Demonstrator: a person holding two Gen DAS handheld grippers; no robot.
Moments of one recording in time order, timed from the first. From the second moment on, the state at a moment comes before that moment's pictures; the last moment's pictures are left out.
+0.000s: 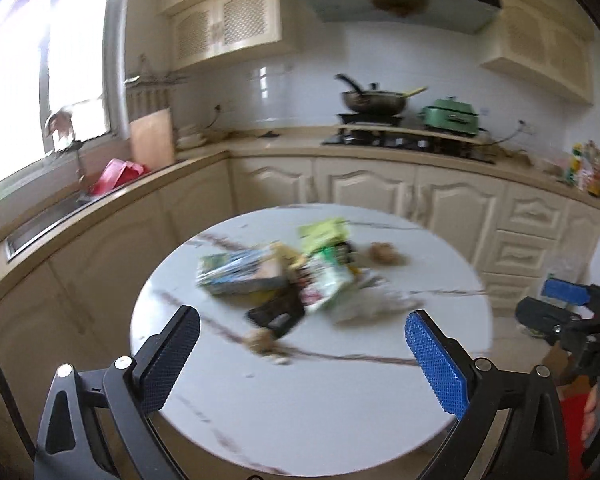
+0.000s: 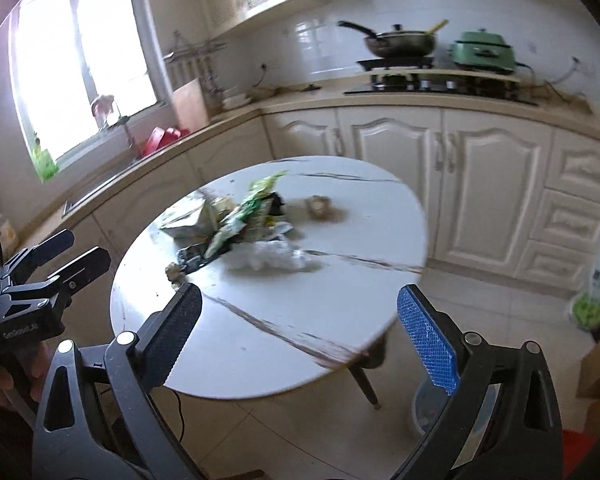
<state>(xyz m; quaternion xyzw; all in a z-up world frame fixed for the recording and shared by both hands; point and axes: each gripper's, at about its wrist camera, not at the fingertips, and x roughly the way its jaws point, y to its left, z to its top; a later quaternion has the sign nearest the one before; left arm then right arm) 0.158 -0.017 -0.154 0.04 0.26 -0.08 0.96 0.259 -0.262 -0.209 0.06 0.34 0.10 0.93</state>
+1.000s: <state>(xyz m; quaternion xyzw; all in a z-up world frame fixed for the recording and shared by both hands) 0.330 0.023 -0.232 0.03 0.41 -0.09 0.91 0.397 -0.201 -0.298 -0.03 0.44 0.12 0.89</state>
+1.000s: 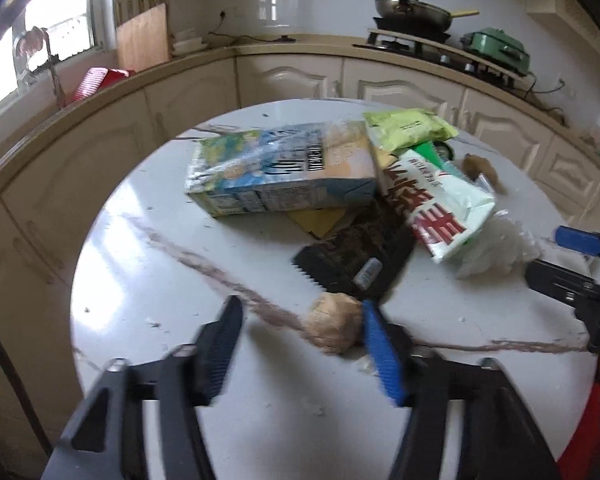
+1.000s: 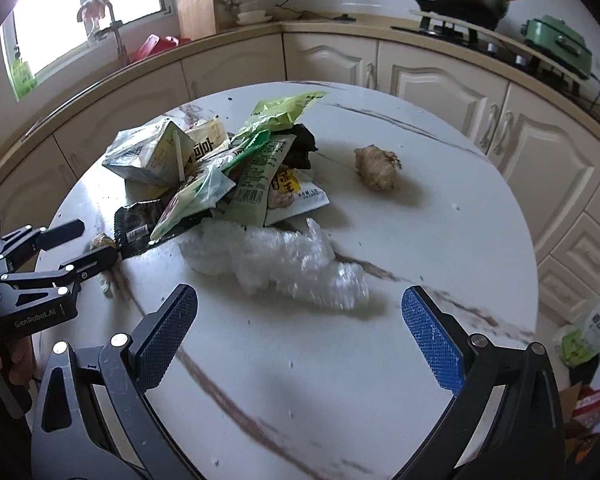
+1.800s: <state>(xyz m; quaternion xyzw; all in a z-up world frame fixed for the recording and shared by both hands) 0.292 0.039 -0.194 -0.01 0.37 -0.11 0.92 0.401 -0.185 -0.306 -0.04 0.44 0.20 0.87</state>
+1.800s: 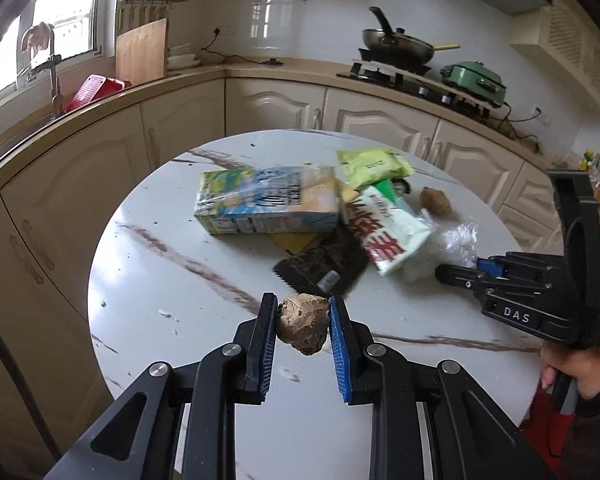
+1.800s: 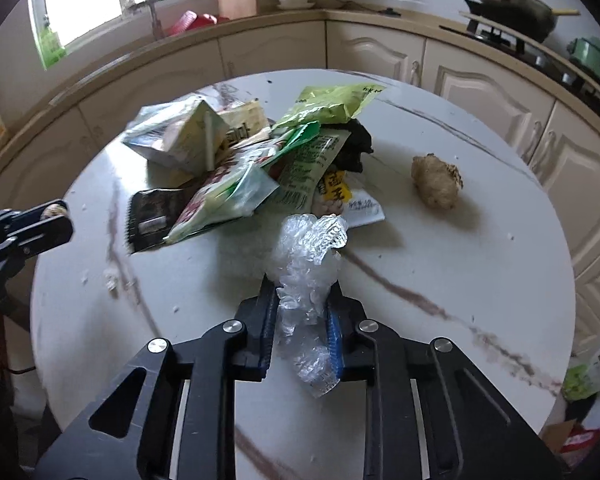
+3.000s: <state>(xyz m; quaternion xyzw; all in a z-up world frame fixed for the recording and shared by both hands) 0.328 -0.413 -0.256 0.18 0.41 -0.35 0.82 0.206 -0.535 -0.328 0.13 0.39 -0.02 0.91</state>
